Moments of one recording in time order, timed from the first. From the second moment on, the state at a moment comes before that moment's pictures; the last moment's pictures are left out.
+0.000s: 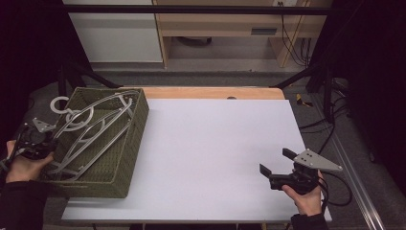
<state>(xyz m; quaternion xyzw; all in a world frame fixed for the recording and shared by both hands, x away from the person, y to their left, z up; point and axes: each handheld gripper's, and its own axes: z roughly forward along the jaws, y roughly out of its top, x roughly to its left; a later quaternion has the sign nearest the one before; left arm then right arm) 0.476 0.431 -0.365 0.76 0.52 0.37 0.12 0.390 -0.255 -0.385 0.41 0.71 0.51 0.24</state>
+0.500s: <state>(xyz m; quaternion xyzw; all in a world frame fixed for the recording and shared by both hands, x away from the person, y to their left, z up) 0.481 0.420 -0.376 0.78 0.52 0.35 0.08 0.390 -0.255 -0.384 0.41 0.71 0.51 0.25</state>
